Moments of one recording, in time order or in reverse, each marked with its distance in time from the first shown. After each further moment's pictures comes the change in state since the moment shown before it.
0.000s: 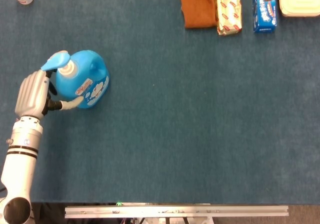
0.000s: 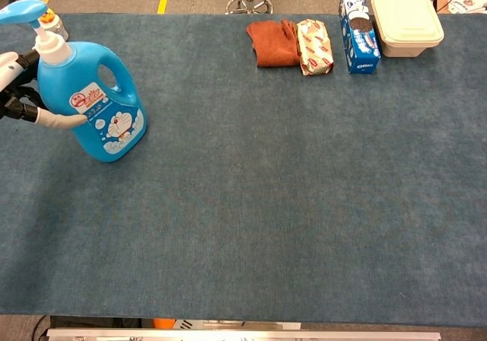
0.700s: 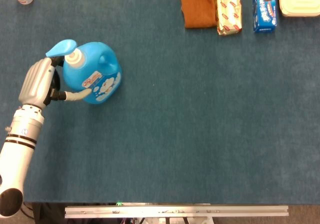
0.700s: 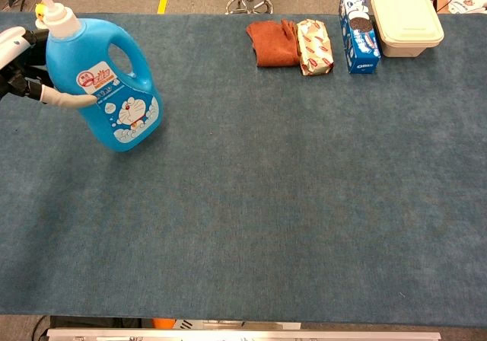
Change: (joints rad) left arm -0.041 0.065 -0.039 0.041 0.128 -0.129 -0.228; right arm 0.033 0.024 -0.002 -0.045 -0.046 -0.035 -0.012
